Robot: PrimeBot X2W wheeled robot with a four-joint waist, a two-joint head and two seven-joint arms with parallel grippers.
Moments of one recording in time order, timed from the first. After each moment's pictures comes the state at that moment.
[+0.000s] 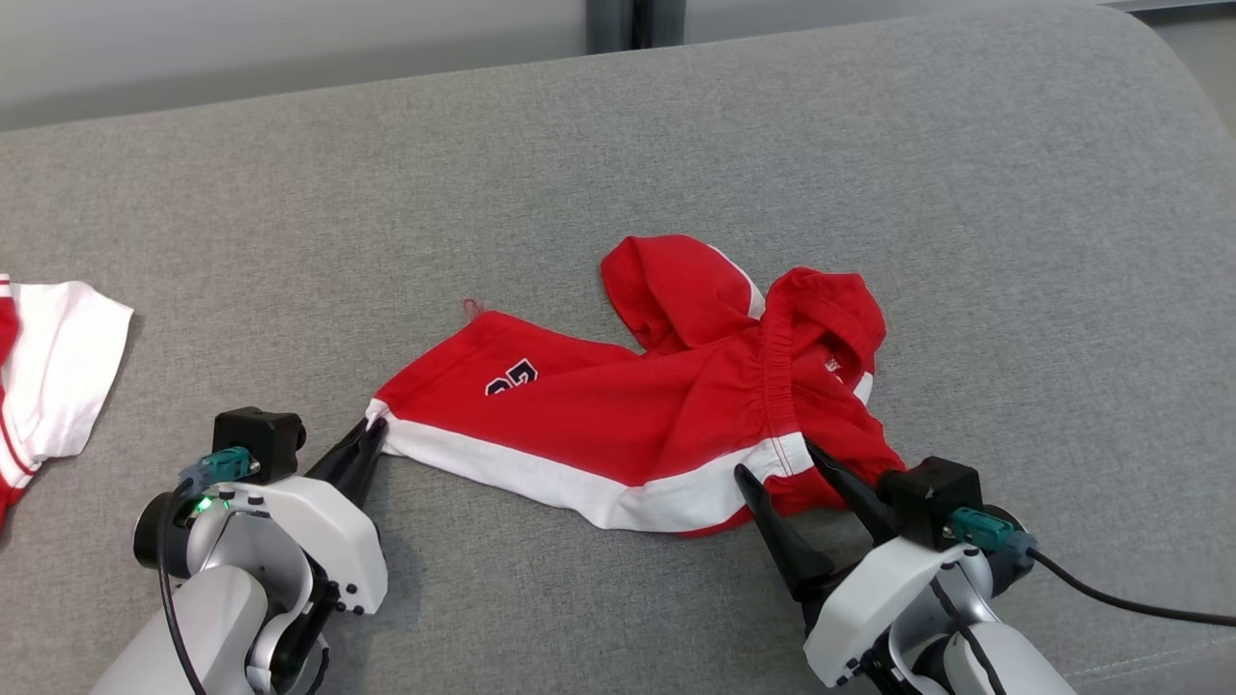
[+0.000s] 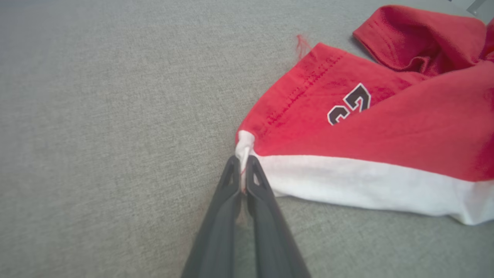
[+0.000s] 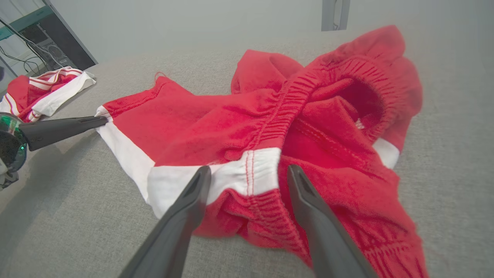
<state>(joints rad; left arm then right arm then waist) -0.38 0.40 -0.58 0.42 -0.70 0.05 0.03 -0.20 -0.06 0.39 0.20 0.30 0.13 0.04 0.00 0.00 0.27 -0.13</state>
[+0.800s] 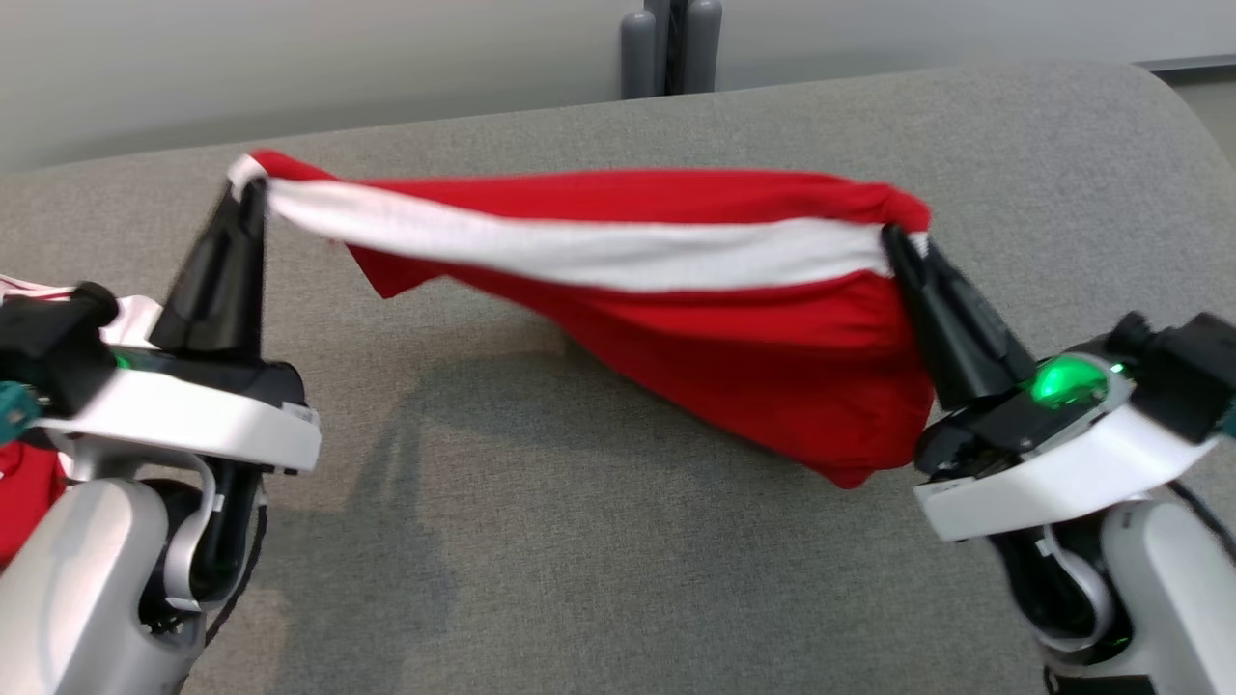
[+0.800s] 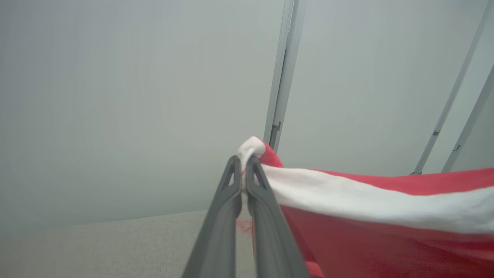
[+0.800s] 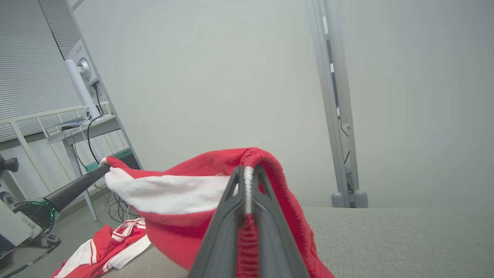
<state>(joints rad) -0.39 0.47 -0.38 -0.03 -0.72 0.22 -0.12 -0.32 -0.17 0.31 -0.11 0.56 0.13 -0.04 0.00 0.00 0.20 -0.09</state>
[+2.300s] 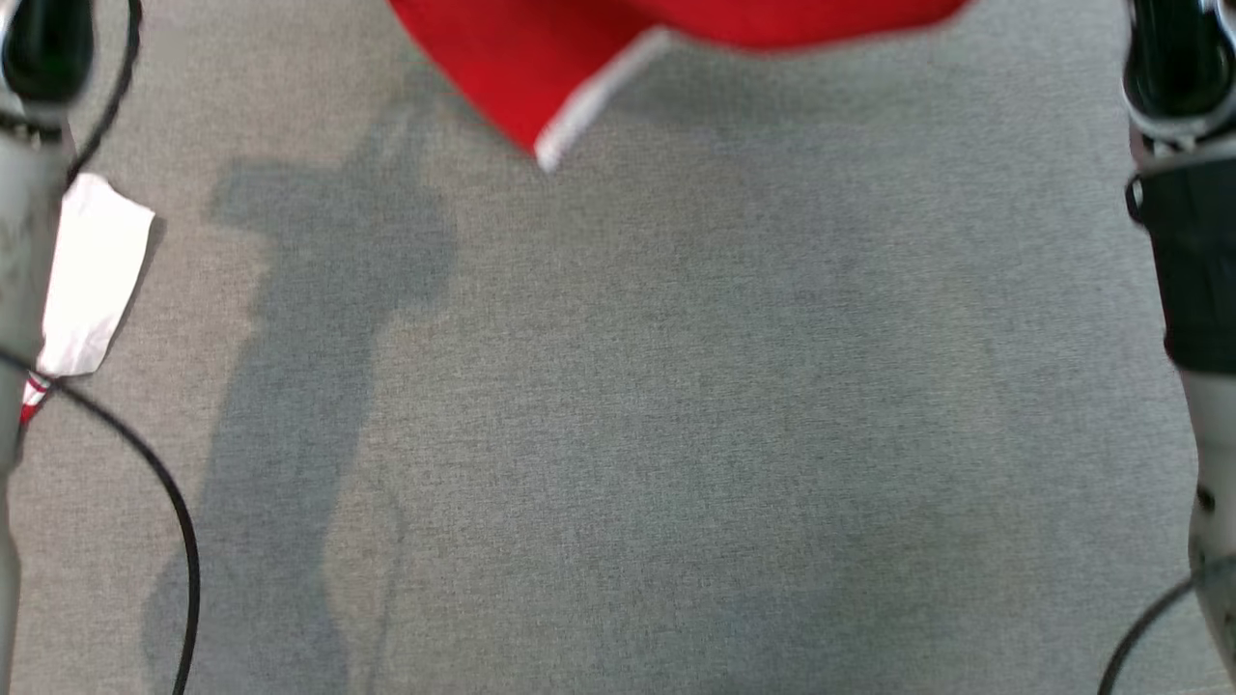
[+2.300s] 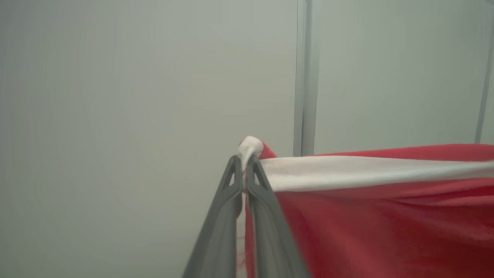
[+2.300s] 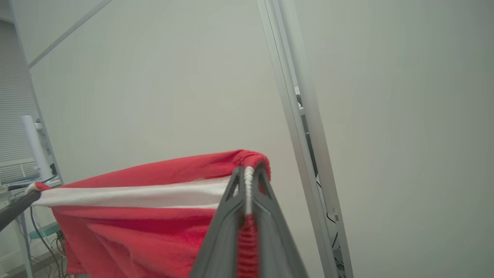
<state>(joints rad) -1.21 0.39 -0.41 0.39 -0.66 0.03 -0.11 -1.18 -0.15 0.23 0.46 0.62 0.13 -0.17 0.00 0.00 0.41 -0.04</state>
